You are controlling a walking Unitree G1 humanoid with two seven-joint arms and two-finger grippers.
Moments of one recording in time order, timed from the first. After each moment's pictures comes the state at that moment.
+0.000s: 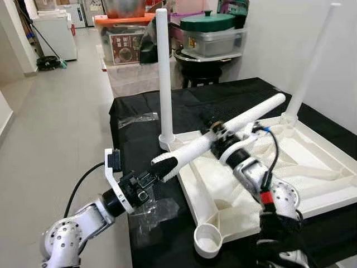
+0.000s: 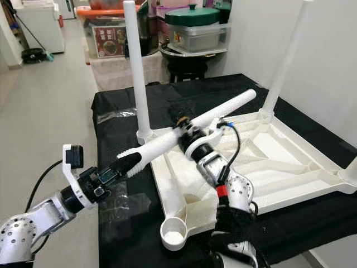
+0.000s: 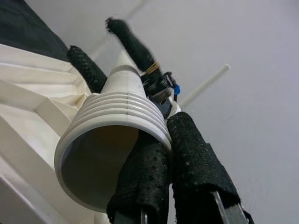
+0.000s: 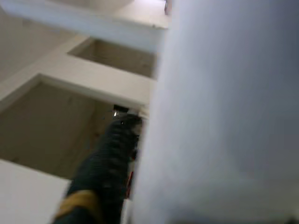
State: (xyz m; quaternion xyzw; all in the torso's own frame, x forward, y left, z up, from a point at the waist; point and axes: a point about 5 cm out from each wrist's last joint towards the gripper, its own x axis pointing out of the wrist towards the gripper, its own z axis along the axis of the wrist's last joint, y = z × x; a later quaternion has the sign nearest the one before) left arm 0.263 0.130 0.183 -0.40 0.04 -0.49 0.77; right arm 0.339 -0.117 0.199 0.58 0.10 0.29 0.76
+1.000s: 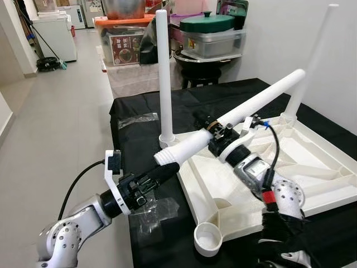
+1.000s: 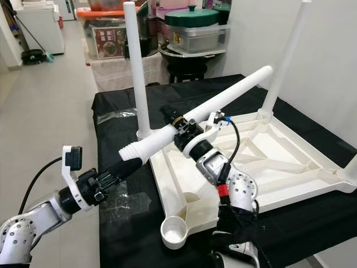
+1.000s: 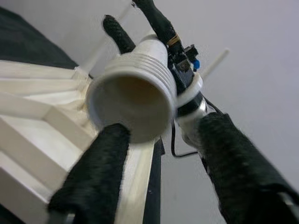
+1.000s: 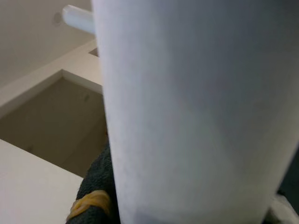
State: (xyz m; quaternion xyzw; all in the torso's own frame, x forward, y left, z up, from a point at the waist) left arm 0.260 0.141 0.185 -0.34 0.01 -0.50 0.80; right arm 0.342 -0.144 0.244 0.55 0.03 0.31 0.77
